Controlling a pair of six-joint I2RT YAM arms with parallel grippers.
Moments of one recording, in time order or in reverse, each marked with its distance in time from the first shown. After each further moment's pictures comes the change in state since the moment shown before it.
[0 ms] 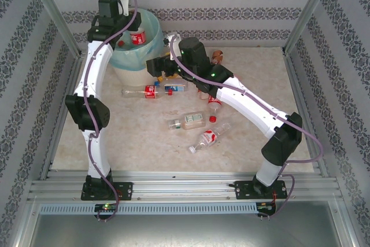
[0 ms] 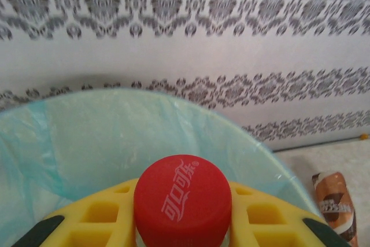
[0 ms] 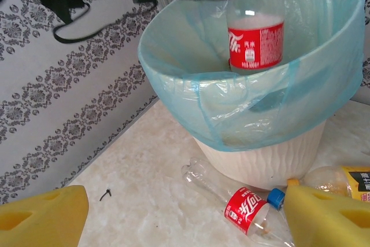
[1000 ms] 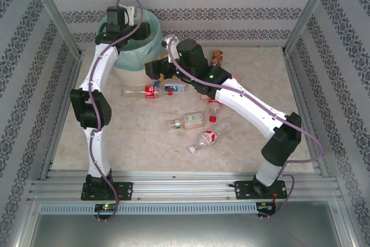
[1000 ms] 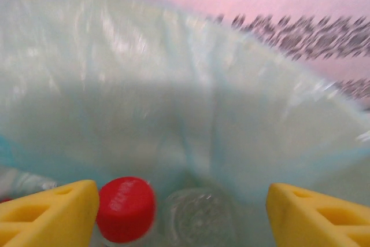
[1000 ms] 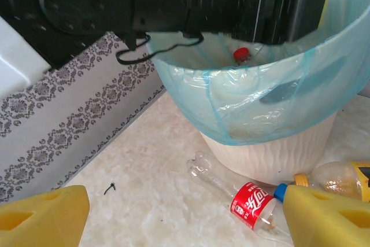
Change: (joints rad) left arm 0.000 0.047 -0.091 0.070 0.041 -0.021; right arm 0.019 -0.002 -0.011 -0.002 0.001 0.002
